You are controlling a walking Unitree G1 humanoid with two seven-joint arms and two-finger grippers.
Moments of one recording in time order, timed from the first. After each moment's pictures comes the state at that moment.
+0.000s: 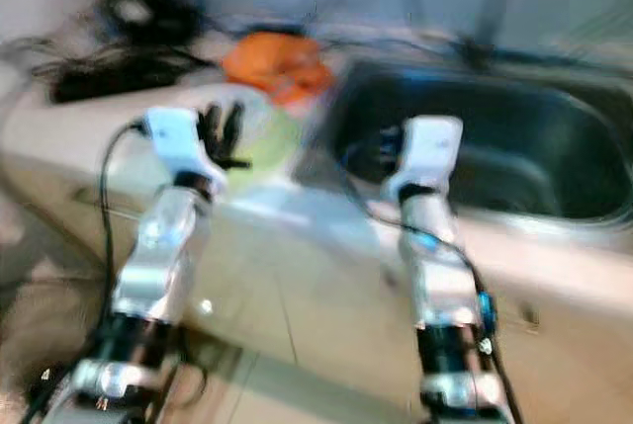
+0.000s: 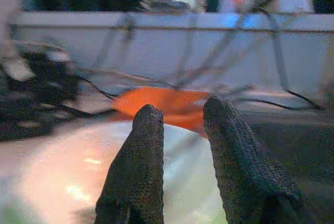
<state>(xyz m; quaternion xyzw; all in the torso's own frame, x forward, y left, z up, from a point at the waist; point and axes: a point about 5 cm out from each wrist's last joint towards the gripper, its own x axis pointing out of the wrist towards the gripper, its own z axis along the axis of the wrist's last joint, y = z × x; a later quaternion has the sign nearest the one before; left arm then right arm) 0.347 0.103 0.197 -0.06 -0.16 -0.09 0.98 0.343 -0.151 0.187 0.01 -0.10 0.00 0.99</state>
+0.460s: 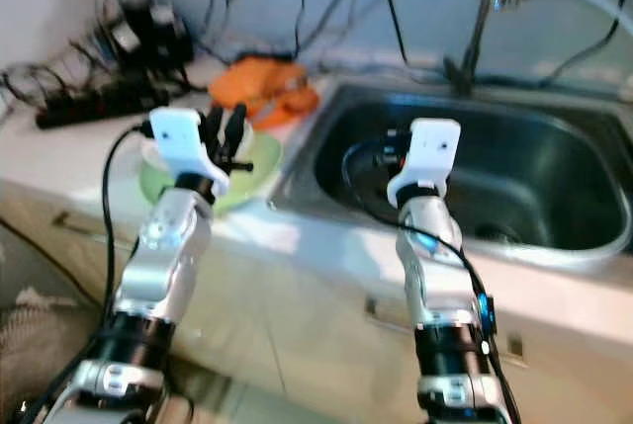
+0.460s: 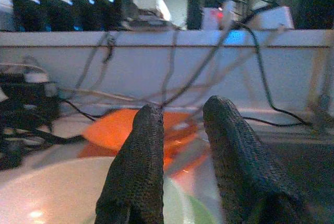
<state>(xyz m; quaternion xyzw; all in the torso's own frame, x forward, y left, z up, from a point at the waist) 0.347 0.101 0.197 -0.06 -0.16 -0.09 0.98 0.341 -0.151 0.184 0.02 -0.10 0.00 1.00</state>
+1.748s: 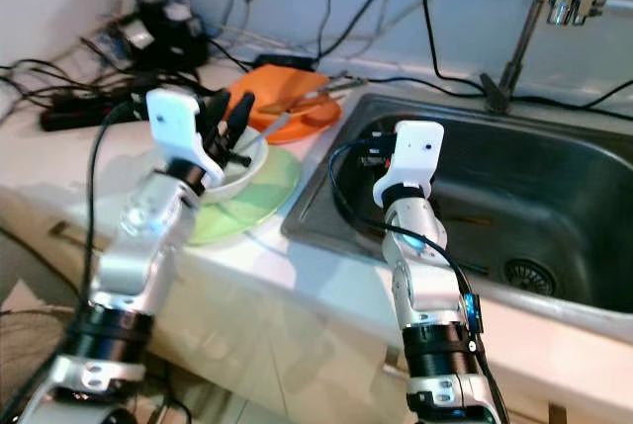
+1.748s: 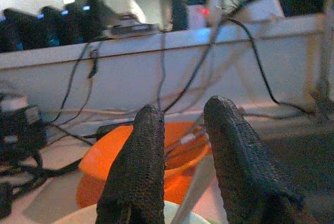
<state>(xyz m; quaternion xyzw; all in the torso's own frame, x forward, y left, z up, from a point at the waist) 0.345 0.101 0.220 0.01 -0.16 -0.19 0.97 0.342 -0.142 0.181 0.02 -0.09 0.01 1.00</state>
